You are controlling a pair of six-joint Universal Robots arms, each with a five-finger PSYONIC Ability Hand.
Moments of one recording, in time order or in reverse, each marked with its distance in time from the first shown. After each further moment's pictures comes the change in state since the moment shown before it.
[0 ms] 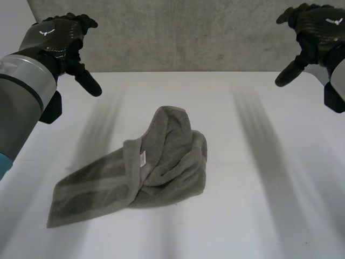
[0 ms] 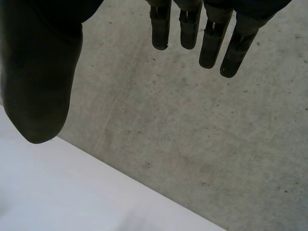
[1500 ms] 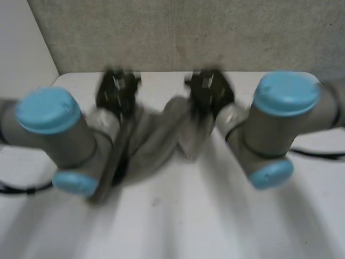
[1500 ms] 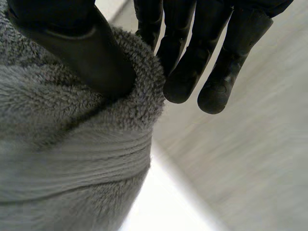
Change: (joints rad) left arm -0.063 -0.324 -0.134 0.640 0.102 0.382; right arm 0.328 0.461 -0.140 -0.386 0.034 -0.334; left_hand 0.988 1.040 1.038 1.041 0.973; right_hand 1.068 1.065 1.079 1.071 1.083
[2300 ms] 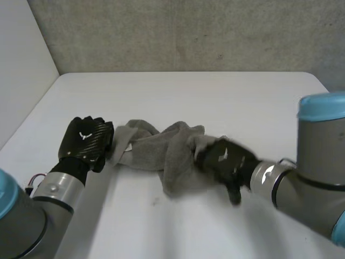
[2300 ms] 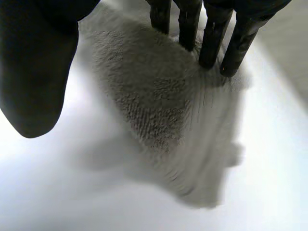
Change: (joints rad) left arm 0.113 0.373 -0.726 0.140 0.088 -0.106; right arm -0.116 -0.234 0.399 0.526 -0.265 -0.278; left_hand 0.032 0.010 0.011 0.011 0.026; right_hand -1.065 -1.058 -1.084 -1.077 -1.086
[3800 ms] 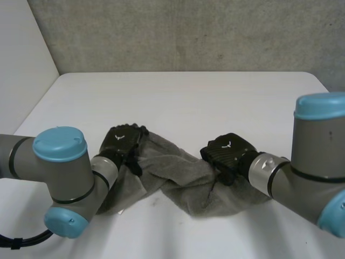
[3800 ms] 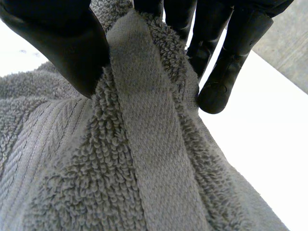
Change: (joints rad) left arm -0.087 -0.458 0.468 -0.273 -0.002 -0.241; right arm -0.026 0.069 -0.014 -0.087 -0.011 0.212; left_hand -0.839 -0.858 -0.858 -0.860 -0.843; right_hand 1.072 1.025 1.050 1.077 1.050
